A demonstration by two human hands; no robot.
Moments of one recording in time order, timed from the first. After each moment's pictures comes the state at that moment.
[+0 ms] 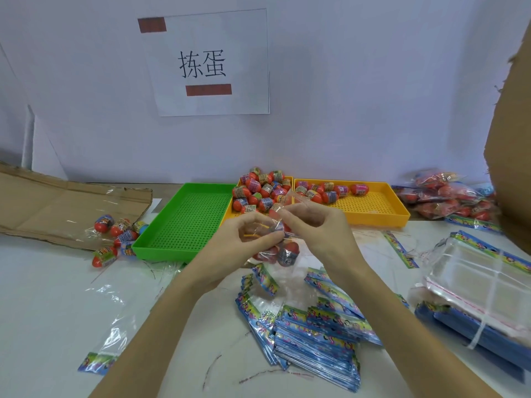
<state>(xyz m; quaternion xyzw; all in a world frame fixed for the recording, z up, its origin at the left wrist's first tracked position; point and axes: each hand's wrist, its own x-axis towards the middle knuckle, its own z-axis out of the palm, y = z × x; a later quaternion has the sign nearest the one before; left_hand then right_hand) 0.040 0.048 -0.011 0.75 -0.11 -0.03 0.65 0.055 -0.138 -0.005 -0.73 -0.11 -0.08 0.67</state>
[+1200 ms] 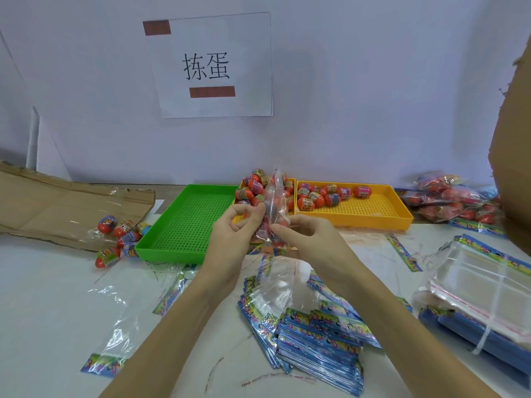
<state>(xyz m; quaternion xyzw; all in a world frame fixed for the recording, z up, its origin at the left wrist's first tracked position) 0.044 0.034 -0.018 0.59 -0.02 0.07 0.80 0.049 -0.127 -0.004 -0.73 -0.08 0.05 0.68</state>
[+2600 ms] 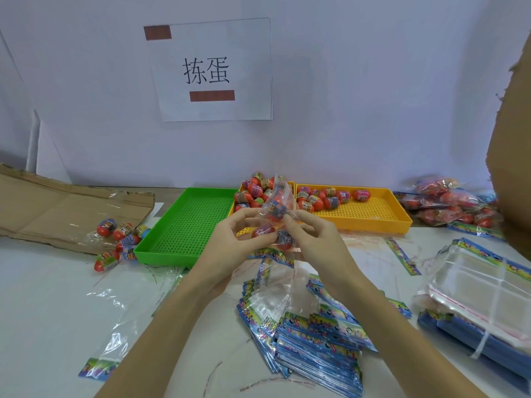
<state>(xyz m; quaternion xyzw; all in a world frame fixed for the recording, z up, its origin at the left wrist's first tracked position) 0.048 0.048 -0.017 0.70 -0.07 0.04 0.71 0.056 -0.127 -0.014 -0.69 -0.09 0.00 0.72</state>
